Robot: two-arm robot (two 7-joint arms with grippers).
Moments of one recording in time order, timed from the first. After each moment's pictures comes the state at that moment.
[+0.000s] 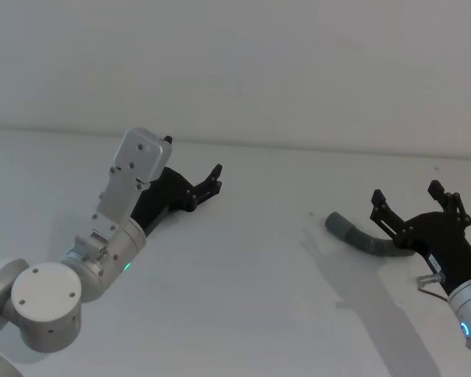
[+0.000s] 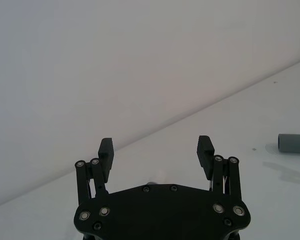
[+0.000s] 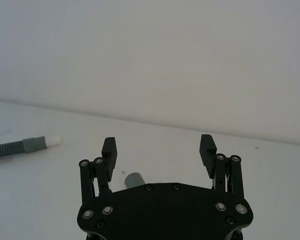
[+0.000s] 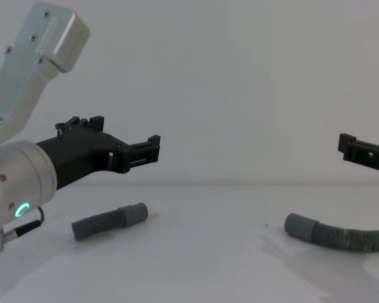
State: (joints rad) left arm -0.24 0.38 0.45 -1.63 -0.20 0.01 -0.01; right arm -0.01 0.34 -0.23 -1.77 0.29 0.03 0.07
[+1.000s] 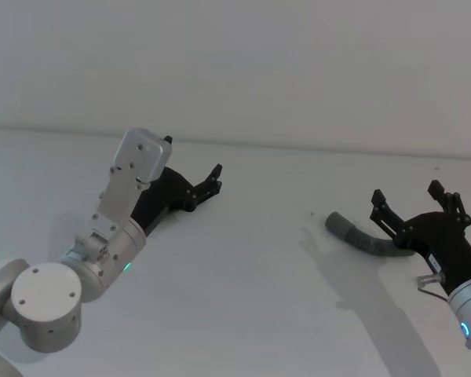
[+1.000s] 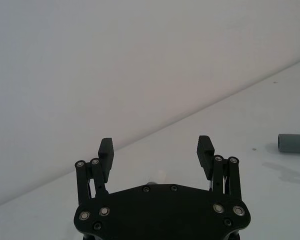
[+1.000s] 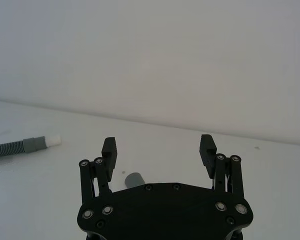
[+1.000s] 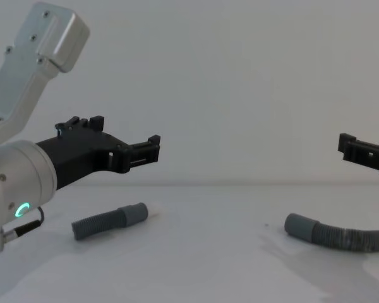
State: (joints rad) left arm -0.24 0.38 0.45 -1.63 -0.20 0.01 -0.01; right arm -0.01 0.34 -0.23 -1.77 0.29 0.03 0.07
